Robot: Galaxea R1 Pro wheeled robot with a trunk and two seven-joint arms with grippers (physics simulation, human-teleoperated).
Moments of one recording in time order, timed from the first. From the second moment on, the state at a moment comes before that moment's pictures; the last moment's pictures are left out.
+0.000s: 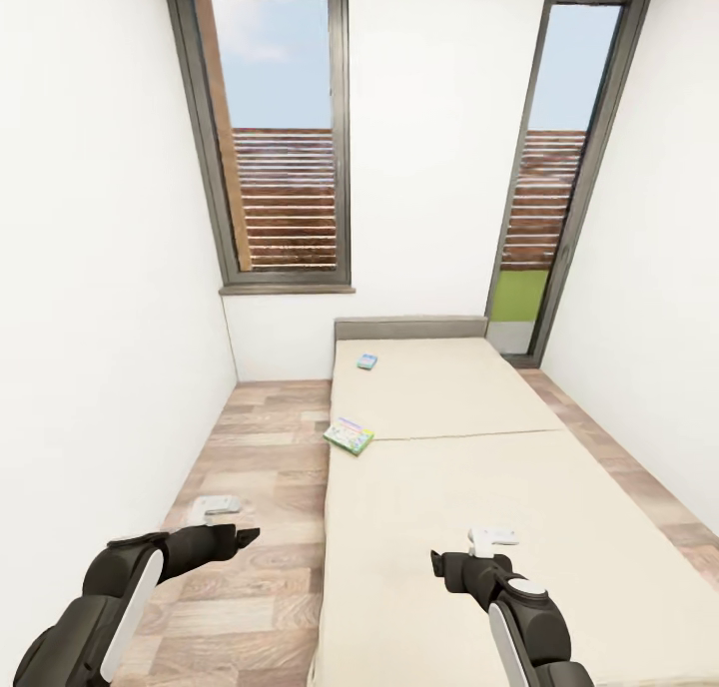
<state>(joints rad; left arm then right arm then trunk) -0.29 0.12 0.07 -1.37 0.14 0.86 -0.32 -0.12 0.12 0.05 -1.53 -0.01 0.77 -0.08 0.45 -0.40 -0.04</state>
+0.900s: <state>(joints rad) -0.29 0.12 0.07 -1.37 0.14 0.86 -0.32 -0.12 0.12 0.05 -1.53 -0.01 0.77 -0.08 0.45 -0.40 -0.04</state>
